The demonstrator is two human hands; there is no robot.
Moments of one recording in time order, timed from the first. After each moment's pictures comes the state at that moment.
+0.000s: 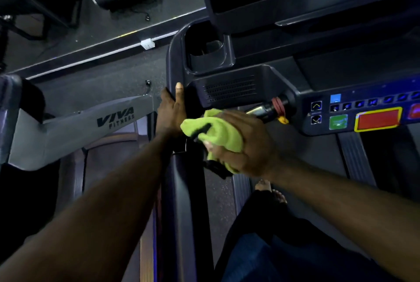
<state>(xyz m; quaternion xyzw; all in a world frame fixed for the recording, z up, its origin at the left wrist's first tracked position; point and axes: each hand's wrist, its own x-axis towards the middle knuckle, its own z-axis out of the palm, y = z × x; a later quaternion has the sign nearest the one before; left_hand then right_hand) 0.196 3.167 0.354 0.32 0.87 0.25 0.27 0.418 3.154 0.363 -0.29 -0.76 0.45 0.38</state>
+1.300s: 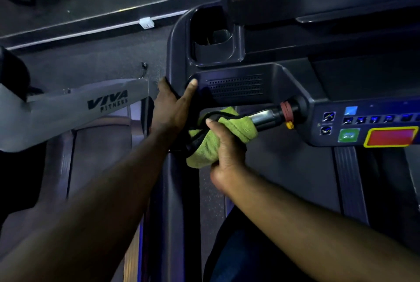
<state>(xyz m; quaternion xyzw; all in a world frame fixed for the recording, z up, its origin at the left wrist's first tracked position) 0.190 3.166 0.348 0.34 0.86 0.28 0.26 0.336 3.127 0.341 -0.55 0.01 0.77 0.33</state>
